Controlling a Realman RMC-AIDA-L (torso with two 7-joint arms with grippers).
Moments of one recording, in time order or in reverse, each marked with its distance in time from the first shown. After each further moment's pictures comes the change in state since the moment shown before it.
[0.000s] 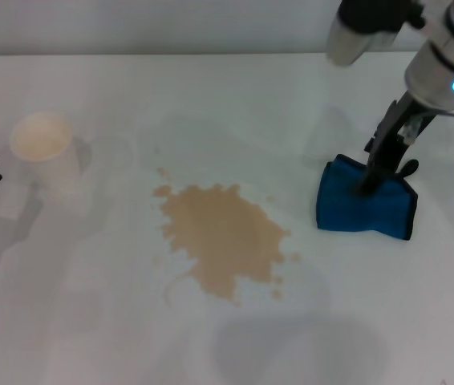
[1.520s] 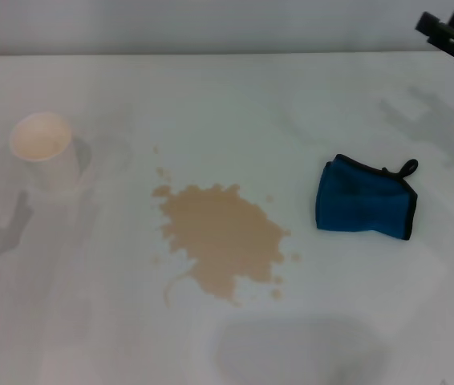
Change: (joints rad) left arm 0.026 0.000 -0.003 -0.001 -0.008 -0.001 0.000; right arm -0.535 -0.090 0.202 0.441 1.742 0.448 -1.018
